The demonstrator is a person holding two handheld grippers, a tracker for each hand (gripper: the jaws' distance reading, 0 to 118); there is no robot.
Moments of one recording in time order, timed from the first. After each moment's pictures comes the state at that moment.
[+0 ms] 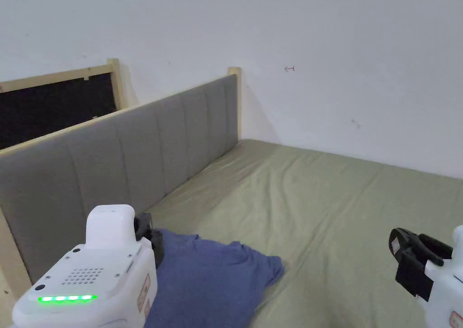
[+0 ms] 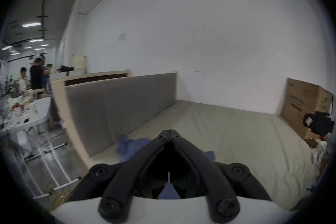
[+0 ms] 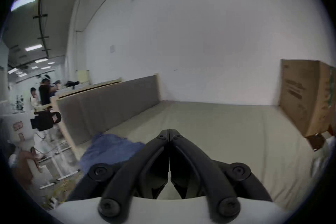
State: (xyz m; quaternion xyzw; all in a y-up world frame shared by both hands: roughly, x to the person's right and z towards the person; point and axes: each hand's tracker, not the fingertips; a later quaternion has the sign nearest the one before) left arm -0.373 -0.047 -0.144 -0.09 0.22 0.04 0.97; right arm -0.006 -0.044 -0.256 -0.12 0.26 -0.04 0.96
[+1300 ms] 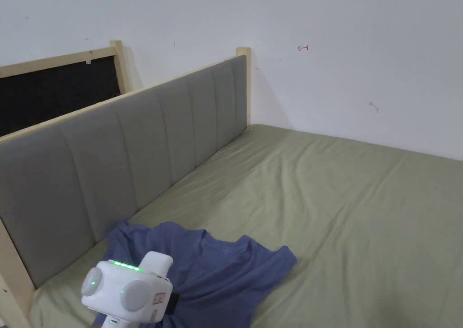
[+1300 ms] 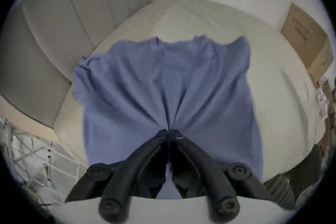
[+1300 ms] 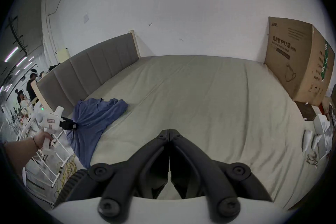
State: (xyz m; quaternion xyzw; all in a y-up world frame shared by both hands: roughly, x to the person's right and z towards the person) left arm -0.452 -0.188 -0.274 -0.45 0.05 0.03 0.89; right arm 0.089 -0.096 -0.273 -0.30 0.17 -0.03 0.94
